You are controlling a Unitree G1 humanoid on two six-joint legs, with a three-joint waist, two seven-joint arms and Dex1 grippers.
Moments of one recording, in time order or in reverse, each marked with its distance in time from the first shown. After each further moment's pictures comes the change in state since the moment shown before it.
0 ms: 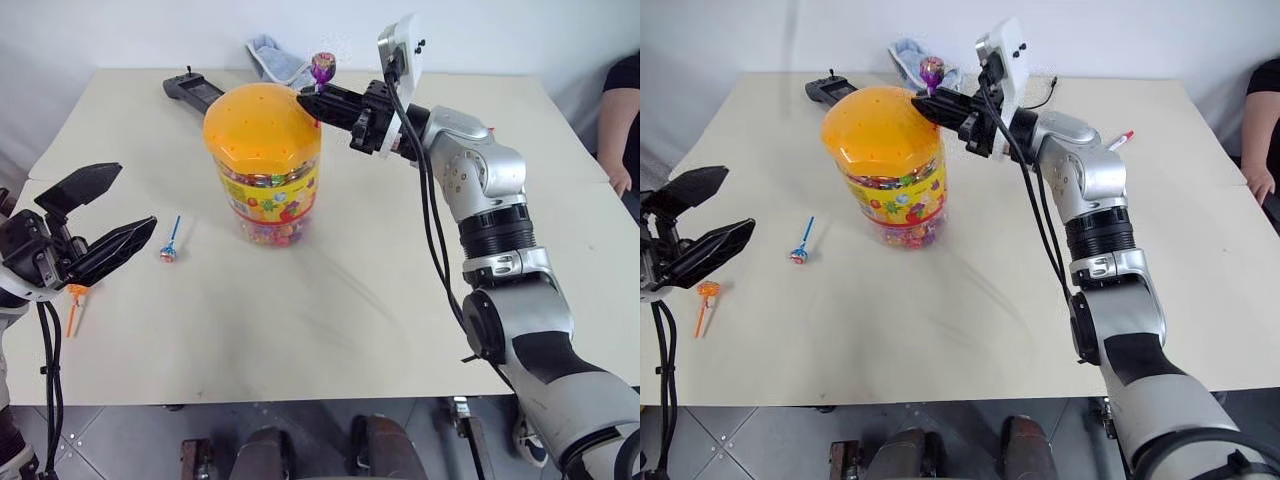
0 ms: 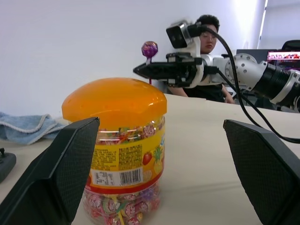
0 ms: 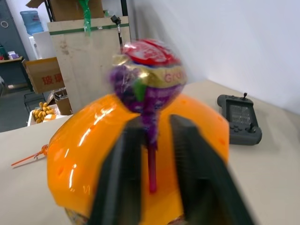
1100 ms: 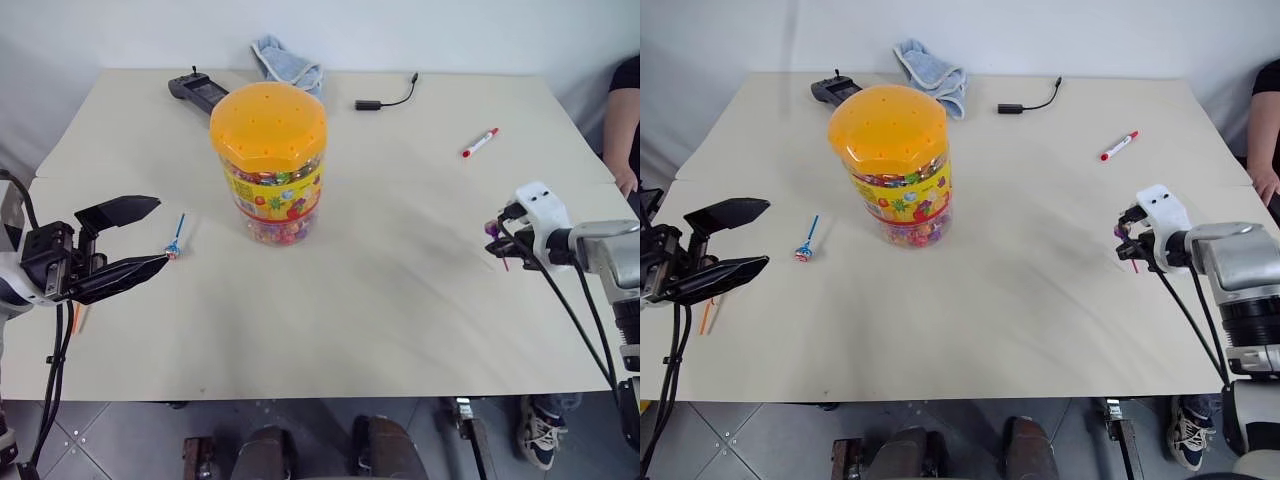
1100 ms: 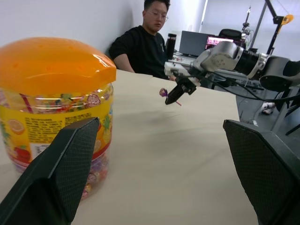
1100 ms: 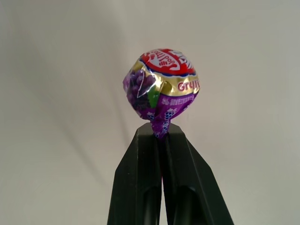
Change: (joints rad) left arm -0.036 0.131 -0.142 0.165 -0.032 0.062 -0.246; right arm 0.567 -0.636 0.089 -0.327 -0.224 0.592 -0.169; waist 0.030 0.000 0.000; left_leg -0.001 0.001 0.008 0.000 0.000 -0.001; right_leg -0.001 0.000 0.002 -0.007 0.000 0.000
